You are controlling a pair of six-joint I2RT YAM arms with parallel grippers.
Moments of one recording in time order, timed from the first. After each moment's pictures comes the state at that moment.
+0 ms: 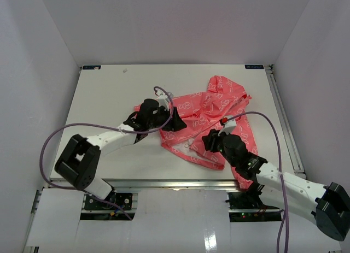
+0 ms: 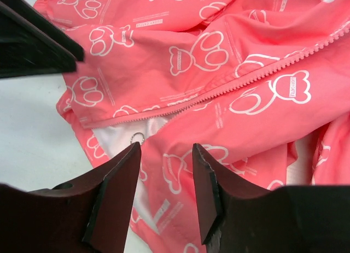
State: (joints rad) left arm -0.62 1.51 0.86 0.19 0.35 -0.53; right arm 0.85 0.85 0.35 0.15 0.35 0.42
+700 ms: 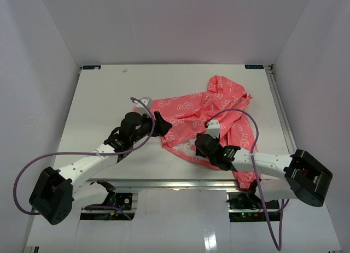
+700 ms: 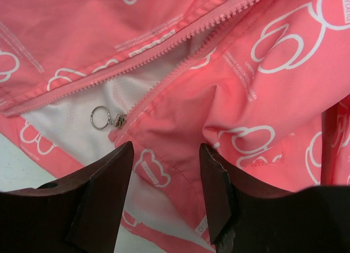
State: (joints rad) left arm -0.62 1.13 0.61 0.21 0.09 -0.53; right arm 1.00 1.27 0.55 -0.11 0.59 0.69
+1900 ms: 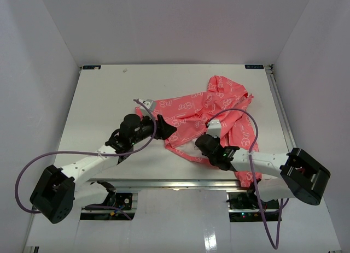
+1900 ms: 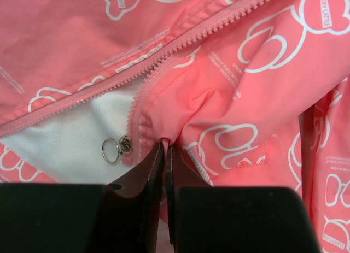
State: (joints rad) left arm -0.62 1.14 0.57 0.33 0.23 -0.51; right arm 0.98 1.30 0.53 -0.06 0.67 0.63
